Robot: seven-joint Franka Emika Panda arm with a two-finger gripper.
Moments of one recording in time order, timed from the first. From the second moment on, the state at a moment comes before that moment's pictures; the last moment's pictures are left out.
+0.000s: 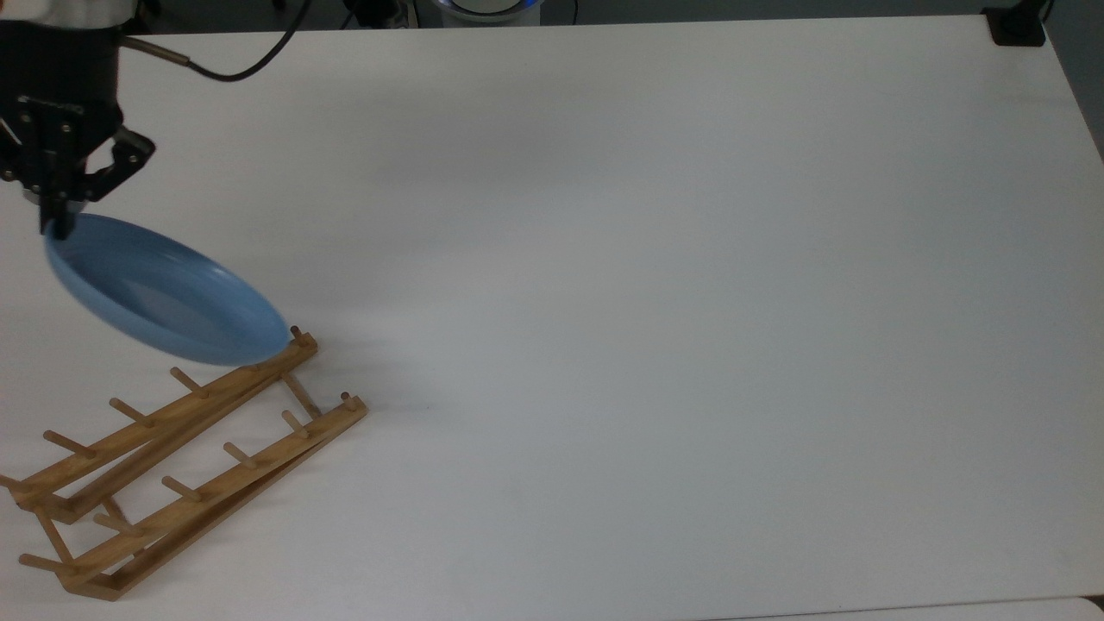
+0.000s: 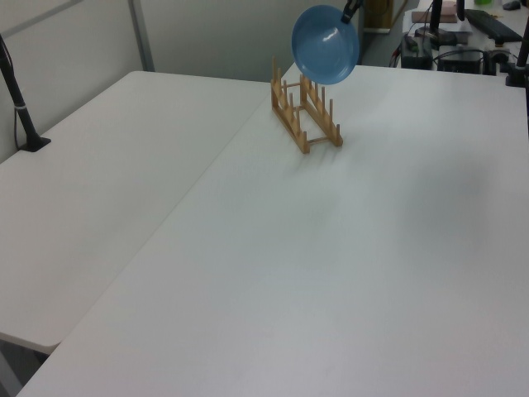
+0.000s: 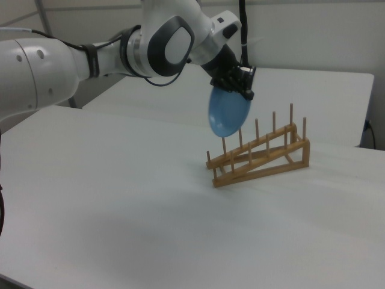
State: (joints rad) arm -0.26 0.33 -0.05 -1.41 -0.21 2.33 -0.19
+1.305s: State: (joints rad) arm -0.25 0.46 -0.06 -1.42 -0.66 2.53 0.40
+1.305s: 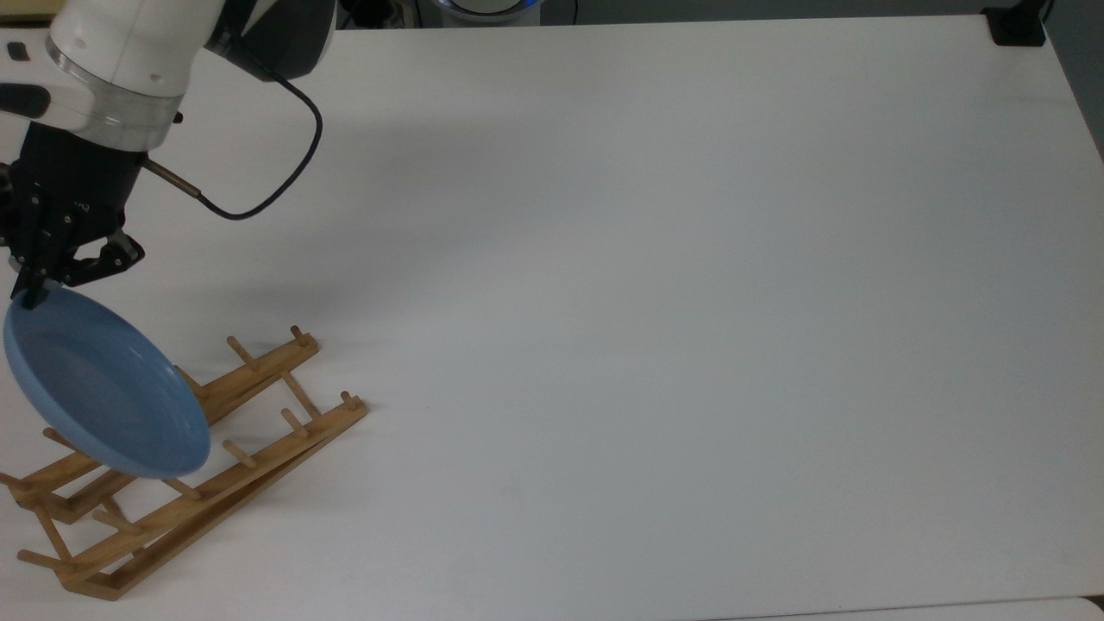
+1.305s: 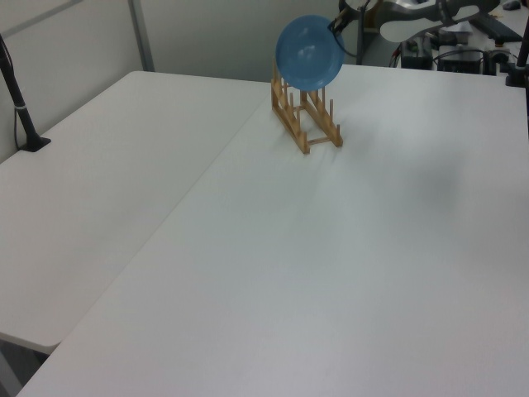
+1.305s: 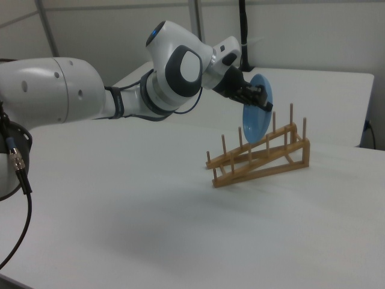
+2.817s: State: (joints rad) arm -0.23 0.53 -0.05 -1.41 -0.85 2.58 0.49
